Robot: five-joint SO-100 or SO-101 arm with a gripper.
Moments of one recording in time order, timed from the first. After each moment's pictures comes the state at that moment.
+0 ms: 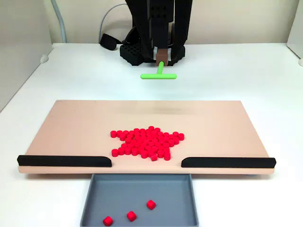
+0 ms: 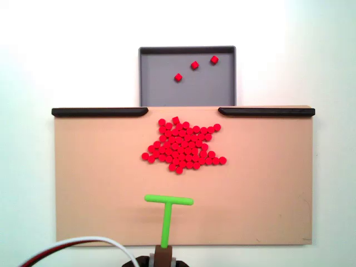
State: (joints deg) arm -2.4 104.5 102.2 88.2 -78.8
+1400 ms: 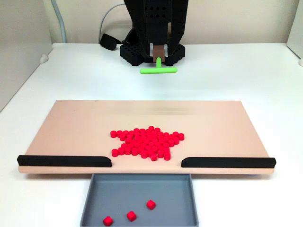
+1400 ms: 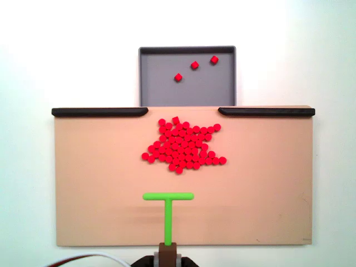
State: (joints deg) arm -0.9 106.6 102.2 87.5 -85.5
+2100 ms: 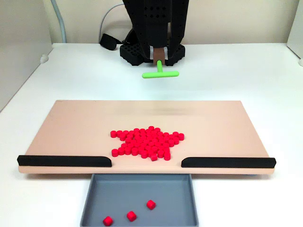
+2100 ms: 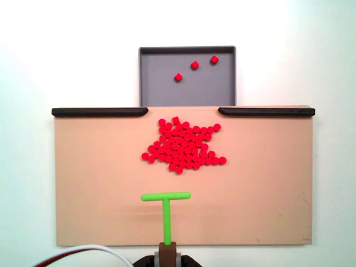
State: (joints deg) arm -0.9 104.8 102.2 87.5 -88.6
